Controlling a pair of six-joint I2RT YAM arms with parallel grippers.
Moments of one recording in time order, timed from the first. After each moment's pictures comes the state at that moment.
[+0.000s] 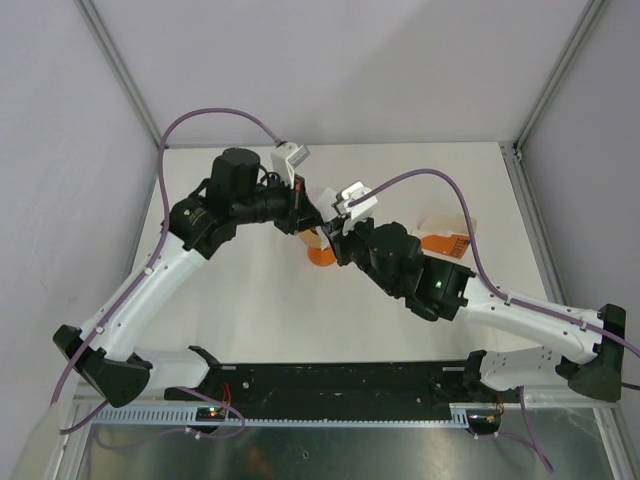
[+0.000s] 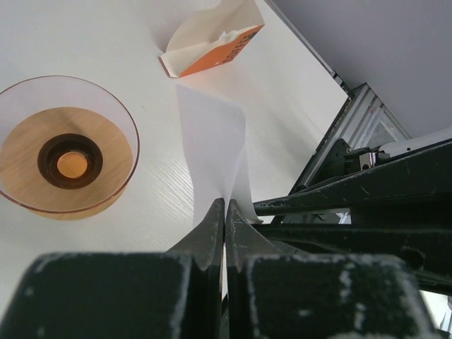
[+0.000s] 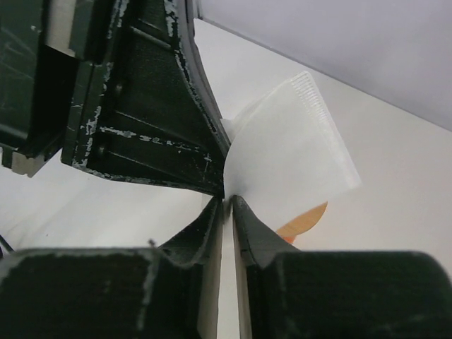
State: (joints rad) left arm -0.61 1.26 1.45 -0.66 0.46 -0.26; right arm 1.16 1.20 1.16 -0.08 0.48 0.08
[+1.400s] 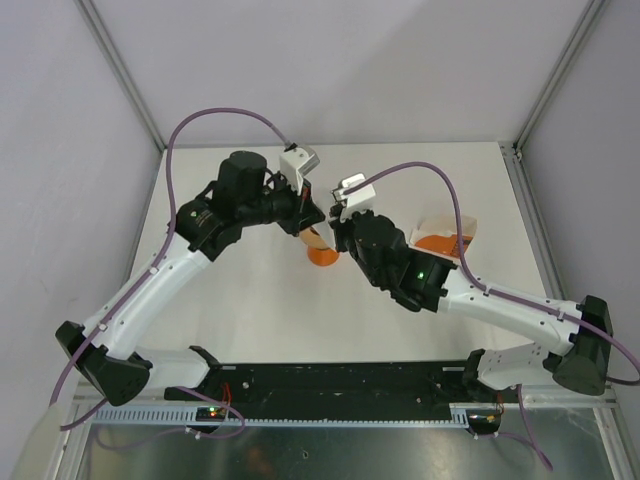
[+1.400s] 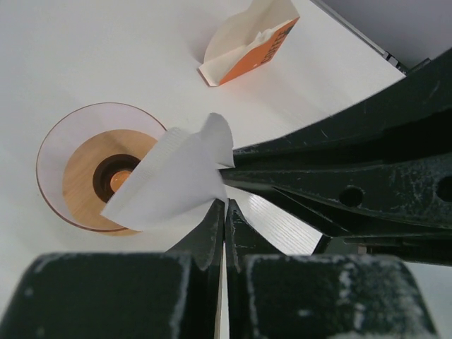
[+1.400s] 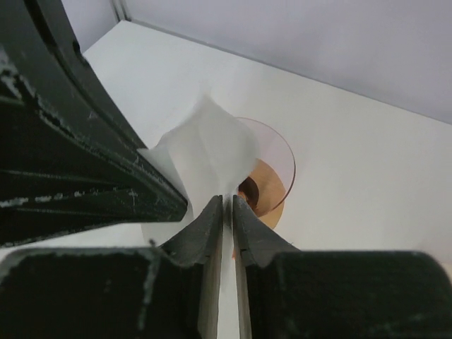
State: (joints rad) left arm -0.64 1.26 1.43 -0.62 0.36 -0.06; right arm 1.10 1.29 1.16 -0.03 0.62 0.10
